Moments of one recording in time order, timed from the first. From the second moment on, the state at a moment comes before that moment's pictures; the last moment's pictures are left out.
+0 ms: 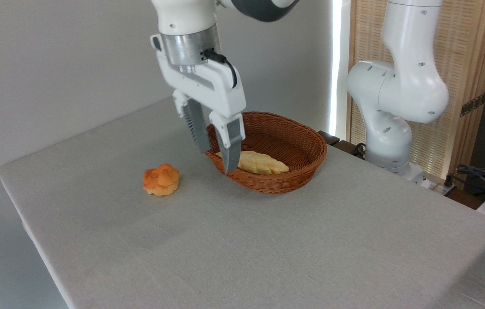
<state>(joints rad) -0.09 -0.21 -0.01 -1.97 -0.05 1.73 0.74</state>
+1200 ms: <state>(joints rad) -0.36 -0.36 -0.14 -2.32 -0.05 1.79 0.98</state>
